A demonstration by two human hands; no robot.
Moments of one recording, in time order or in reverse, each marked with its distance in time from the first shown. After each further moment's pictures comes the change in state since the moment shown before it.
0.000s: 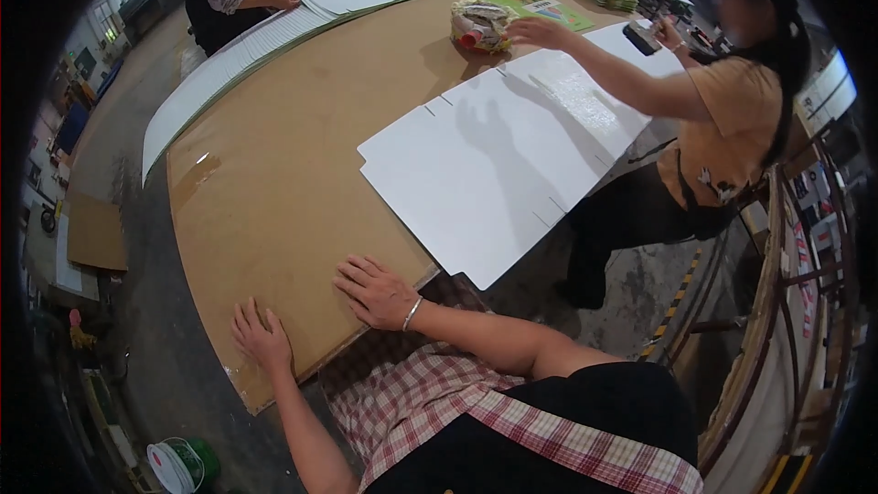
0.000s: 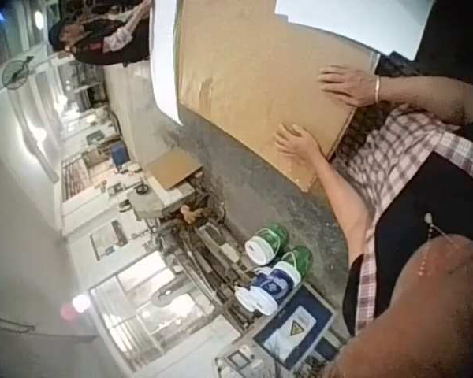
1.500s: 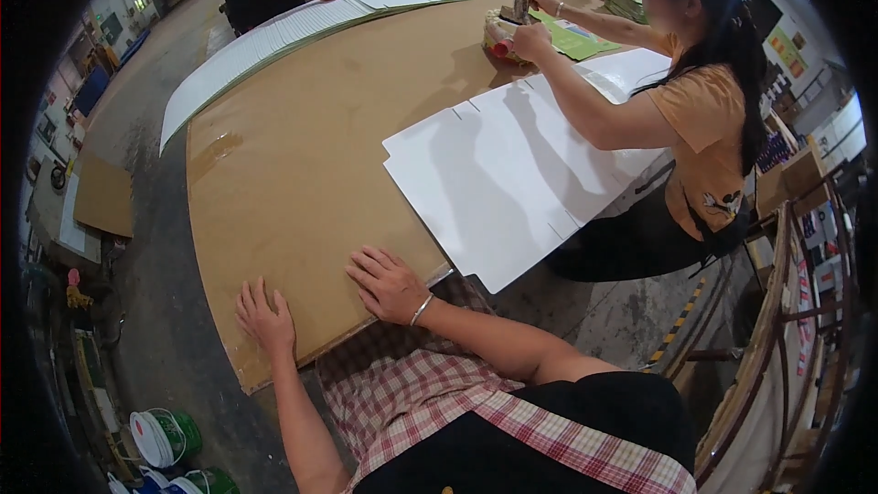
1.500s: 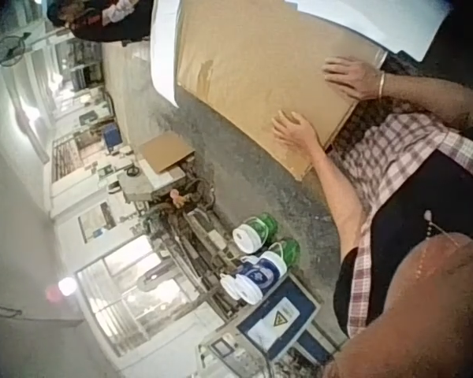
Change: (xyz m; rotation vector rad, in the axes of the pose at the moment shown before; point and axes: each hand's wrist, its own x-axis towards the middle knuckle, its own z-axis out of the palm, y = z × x) left_hand -0.002 0.000 0.001 -0.062 0.035 0.010; right_hand 0.001 0.000 -0.002 -0.004 0.045 -0.033
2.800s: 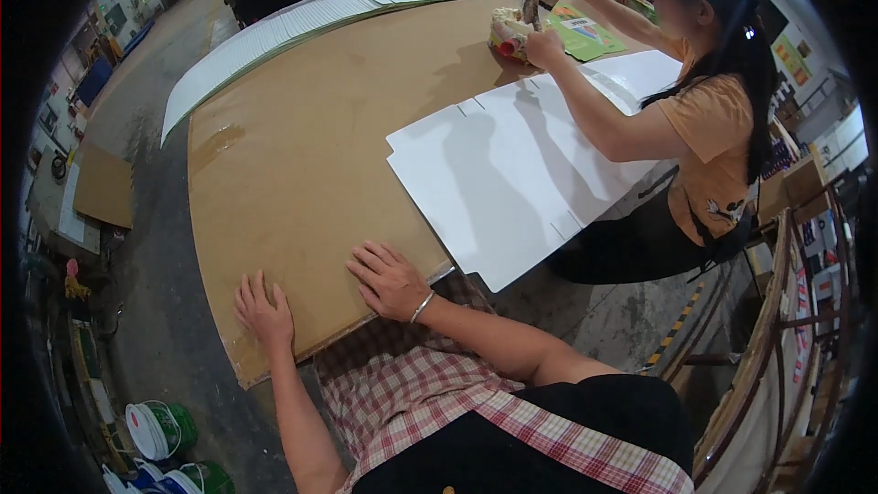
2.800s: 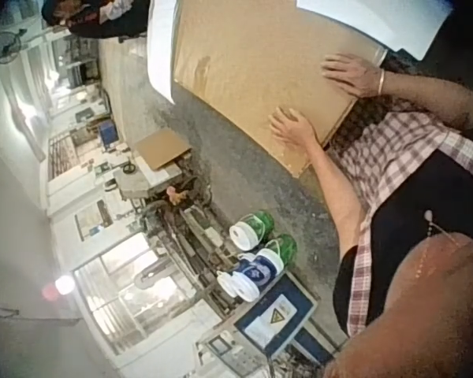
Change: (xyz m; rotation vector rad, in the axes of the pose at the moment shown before) left_hand 0.000 0.002 -0.001 0.010 -0.003 -0.006; right_hand -0.001 0.002 0.002 -0.015 -0.019 0.003
